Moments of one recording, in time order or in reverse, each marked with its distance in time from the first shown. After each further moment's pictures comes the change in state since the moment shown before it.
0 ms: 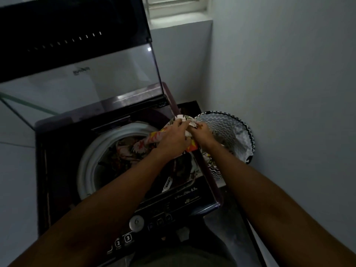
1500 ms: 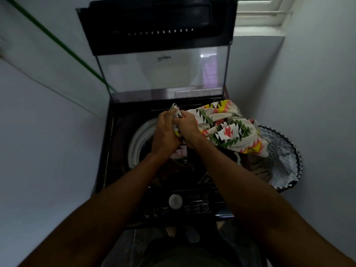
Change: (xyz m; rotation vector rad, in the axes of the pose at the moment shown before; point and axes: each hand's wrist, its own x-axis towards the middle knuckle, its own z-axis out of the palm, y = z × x) left_hand -0.121 -0.115 -0.072 -0.207 0.683 -0.173; right_hand -0.175 -0.152 0.186 0.219 -0.293 -0.437
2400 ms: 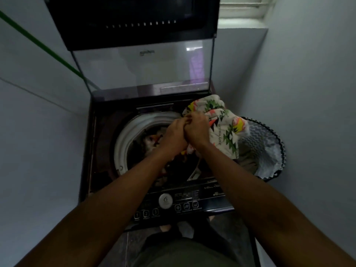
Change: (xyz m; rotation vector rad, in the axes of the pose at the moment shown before) left_hand 0.006 0.022 0.056 0.007 -0.431 -0.061; right_hand 0.001 0.035 -0.071 -0.814 0.341 -0.169
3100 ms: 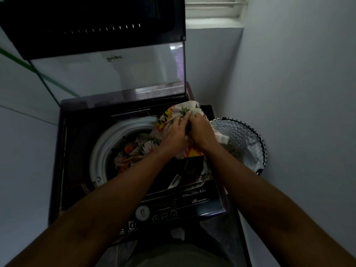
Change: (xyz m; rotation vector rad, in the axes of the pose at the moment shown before) left_hand 0.050 0.033 0.060 0.137 -0.082 0.074; right_hand 0.031 0.068 -0.060 -0.281 -0.110 -0.232
